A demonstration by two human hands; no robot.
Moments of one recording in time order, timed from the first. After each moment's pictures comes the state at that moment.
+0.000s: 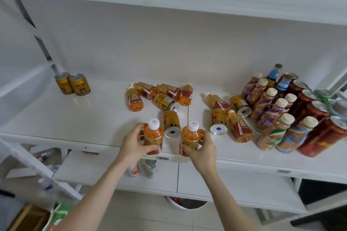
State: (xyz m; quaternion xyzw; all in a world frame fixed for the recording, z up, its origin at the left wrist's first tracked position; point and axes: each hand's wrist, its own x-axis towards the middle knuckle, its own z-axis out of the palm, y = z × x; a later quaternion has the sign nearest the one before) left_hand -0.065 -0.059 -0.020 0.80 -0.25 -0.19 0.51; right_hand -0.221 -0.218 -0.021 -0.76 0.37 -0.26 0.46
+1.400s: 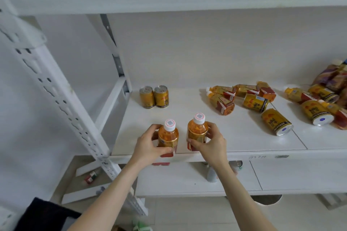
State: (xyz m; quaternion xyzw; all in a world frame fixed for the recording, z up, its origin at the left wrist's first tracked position) left_hand 0.200 0.215 0.007 0.80 -0.35 -0.18 0.45; right_hand 0.054 0.068 -0.009 -0.74 0.36 -0.31 0.47
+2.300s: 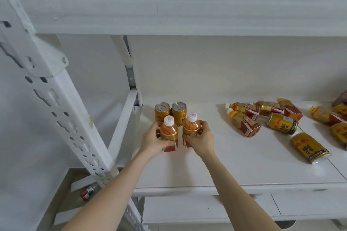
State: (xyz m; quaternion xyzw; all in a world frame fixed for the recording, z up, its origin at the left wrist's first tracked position) left_hand 0.346 0.168 -0.008 0.78 -0.29 -0.23 0.50; right_hand 0.225 0.046 -0.018 -0.72 0.41 -0.29 0.49
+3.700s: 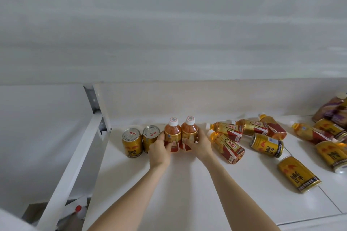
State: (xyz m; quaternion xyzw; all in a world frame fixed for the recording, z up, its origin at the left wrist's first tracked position) left_hand 0.339 0.007 -0.046 0.83 -0.31 -0.08 0.45; right_hand 0.238 -0.113 -0.052 -0.73 0.38 -0.26 0.50
